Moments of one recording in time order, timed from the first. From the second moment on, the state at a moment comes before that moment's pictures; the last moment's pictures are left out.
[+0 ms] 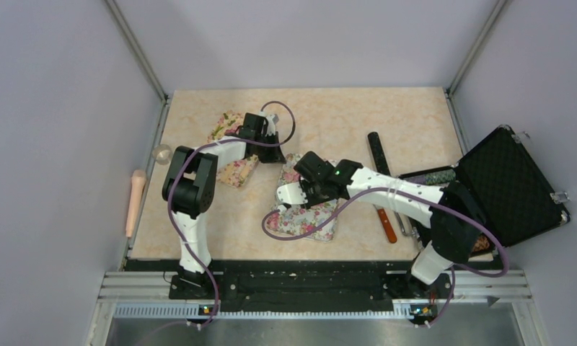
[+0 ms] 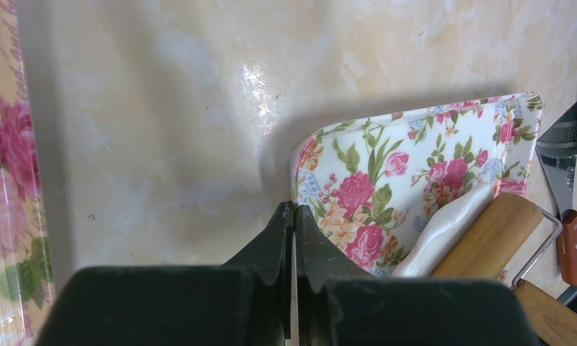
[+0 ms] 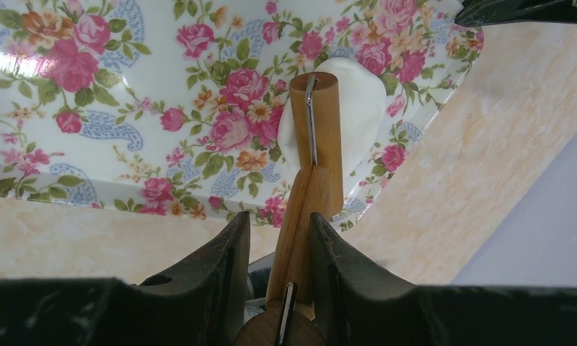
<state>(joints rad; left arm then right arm) -0.32 2.02 1.33 -0.19 0.40 -0.35 0.95 1.62 1.23 -0.73 0.11 -1.01</state>
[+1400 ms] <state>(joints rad) -0.32 2.02 1.33 -0.19 0.40 -0.35 0.98 1.63 1.12 -0.69 0.07 -0.95</state>
